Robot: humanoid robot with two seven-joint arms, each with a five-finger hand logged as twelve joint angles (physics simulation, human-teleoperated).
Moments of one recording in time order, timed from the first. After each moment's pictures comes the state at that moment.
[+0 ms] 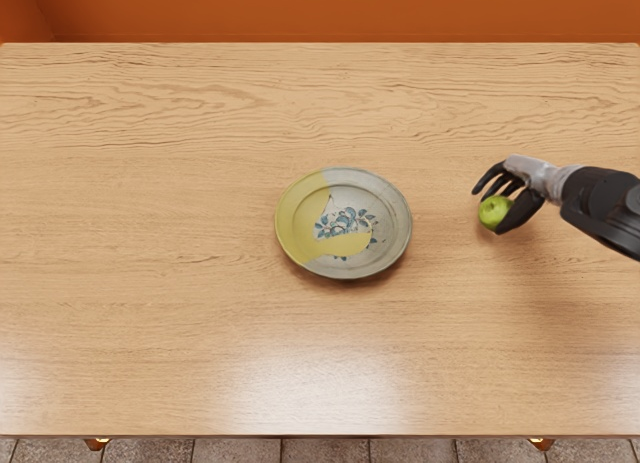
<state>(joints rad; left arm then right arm) -0.01 0.00 0.02 -0.15 -0.06 0.10 0.17 1.13 -0.78 0.05 1.44 -0.77 -0.13 -0.51</state>
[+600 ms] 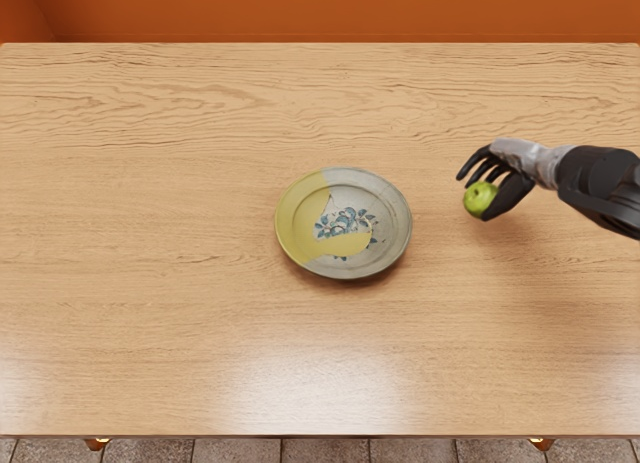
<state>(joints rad) -0.01 0.00 0.02 -0.15 -0.06 0.10 0.17 1.13 -0.78 0.16 1.47 -0.76 -0.03 -0.53</state>
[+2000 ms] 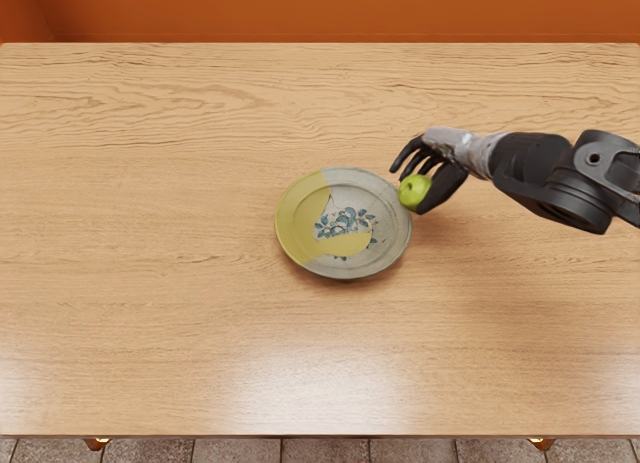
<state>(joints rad) -0.01 0.00 0.02 -0.15 -0.06 0.10 0.17 1.15 -0.62 0.26 1.49 -0.76 -0.02 -0.61</state>
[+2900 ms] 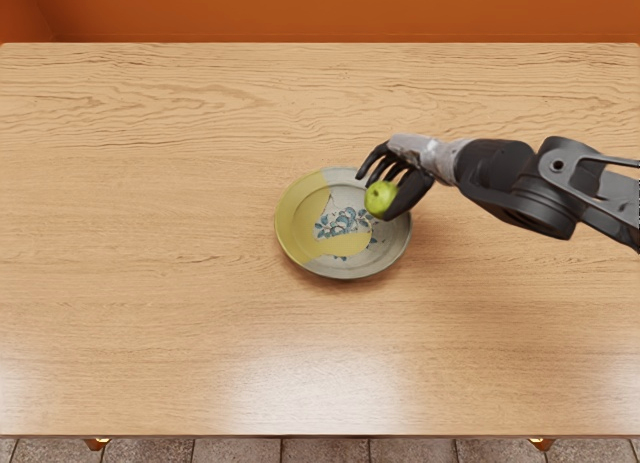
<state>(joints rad) -0.01 0.00 0.02 -0.15 -0.06 0.10 0.17 1.15 -0.53 0.27 1.49 -0.76 -0.04 -0.61</state>
